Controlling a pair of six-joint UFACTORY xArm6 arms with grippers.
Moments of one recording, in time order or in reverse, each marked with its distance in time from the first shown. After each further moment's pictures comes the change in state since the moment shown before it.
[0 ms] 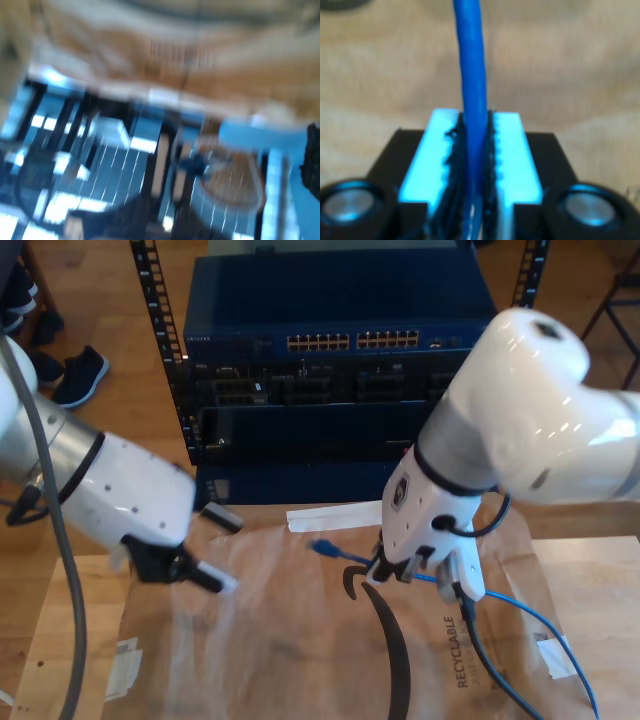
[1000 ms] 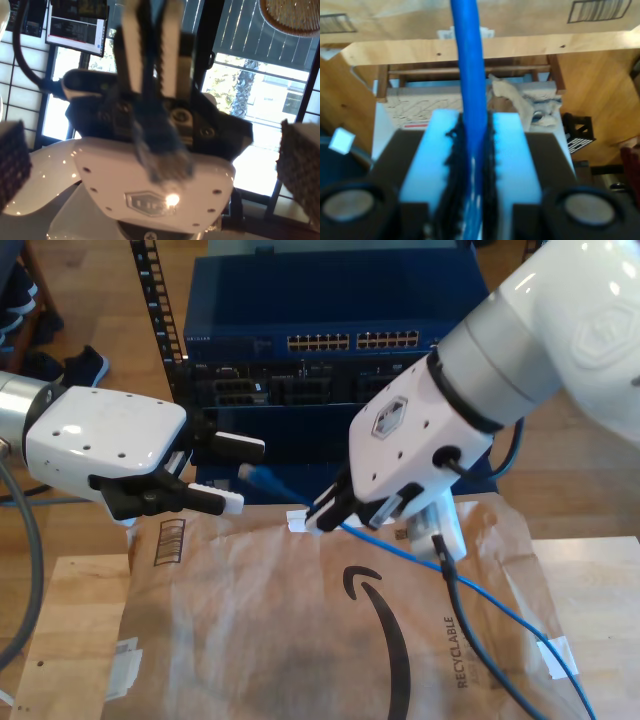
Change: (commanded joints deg) left arm 7.8 4.2 -5.0 -14.0 17.8 -0.4; right arm -1.8 -4.8 -7.2 15.6 7.7 -4.0
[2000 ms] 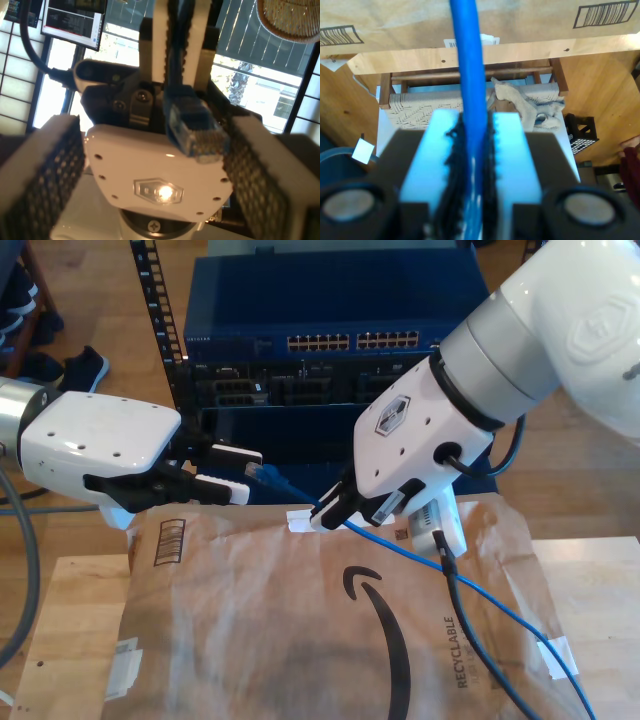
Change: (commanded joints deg) left arm 0.8 0.0 0.3 0.0 0.4 -0.7; right arm -0.3 1.2 0.4 0.0 0.1 0.0
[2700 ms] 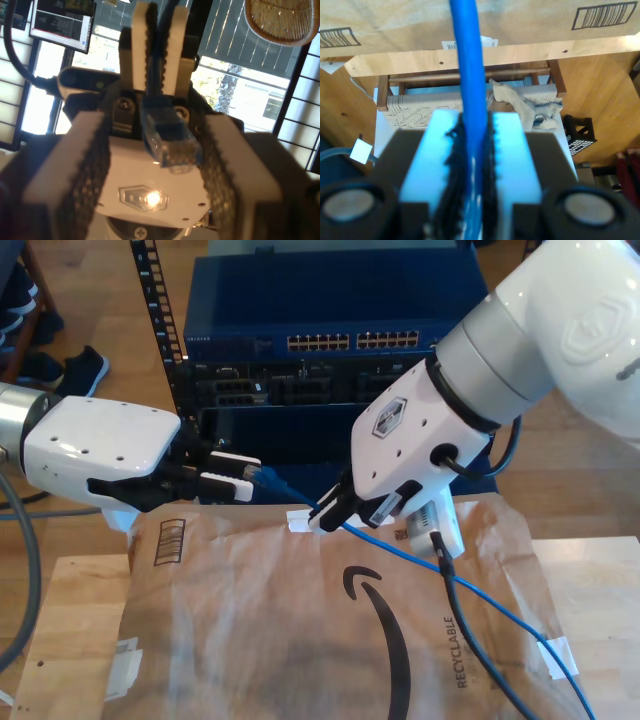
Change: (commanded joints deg) left arm 0.0 -0.1 0.8 0.1 -2.1 0.4; right arm 0.1 0.8 -0.2 -0.1 0.1 -0.1
